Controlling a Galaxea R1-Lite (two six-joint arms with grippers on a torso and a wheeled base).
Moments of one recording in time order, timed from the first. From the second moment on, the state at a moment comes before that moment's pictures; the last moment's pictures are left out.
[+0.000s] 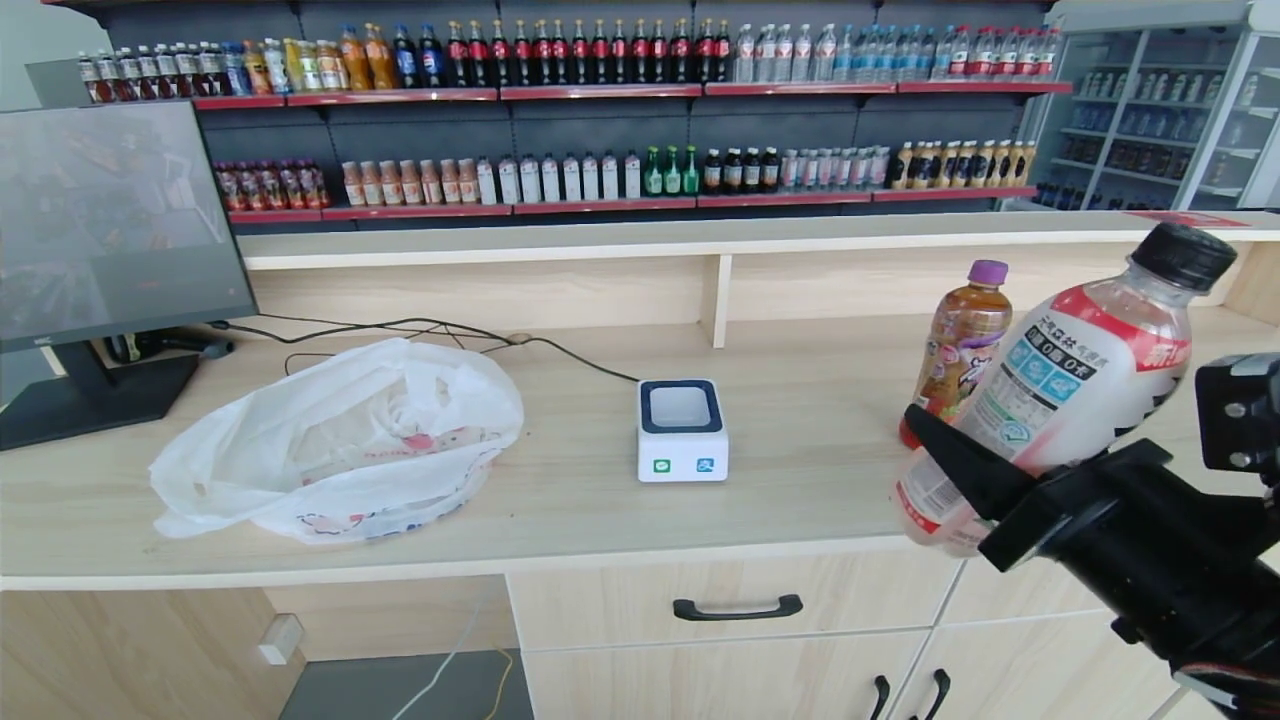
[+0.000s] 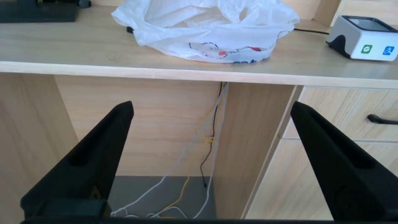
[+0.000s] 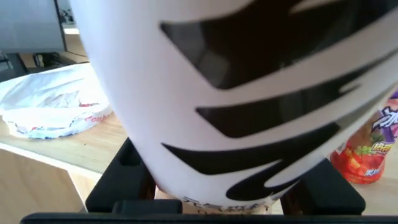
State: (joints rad) left arm 0.00 0.00 0.00 0.00 0.00 0.00; right arm 0.62 1.47 -0.21 -1.47 -0.21 -0.01
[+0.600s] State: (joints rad) left arm 0.00 0.00 0.00 0.00 0.00 0.00; right arm 0.64 1.44 -0.12 -1.46 0.25 0.19
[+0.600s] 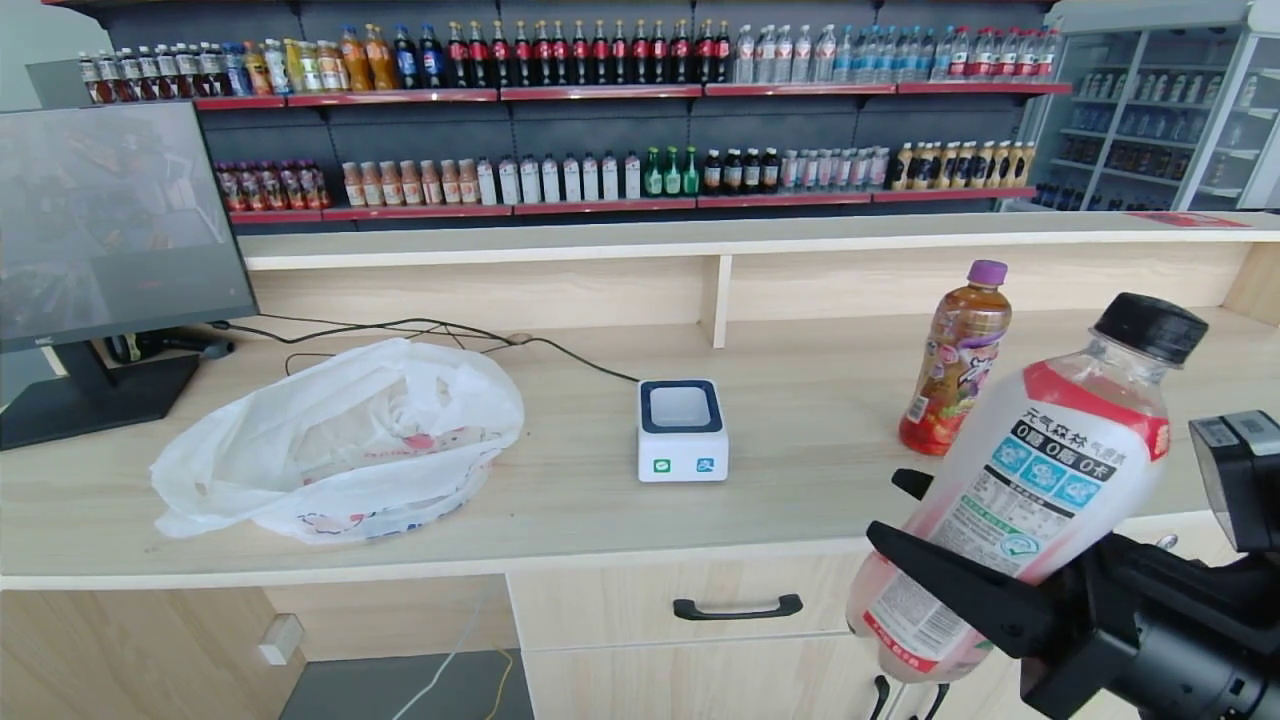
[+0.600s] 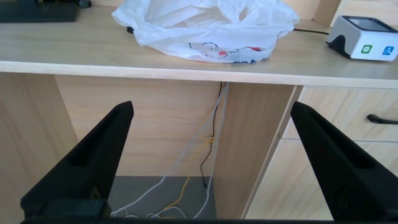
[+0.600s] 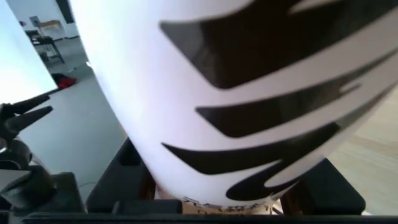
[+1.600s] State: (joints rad) left arm 0.00 0.00 0.00 0.00 0.00 0.00; right arm 0.66 1.61 -0.39 -1.57 0.56 0.86
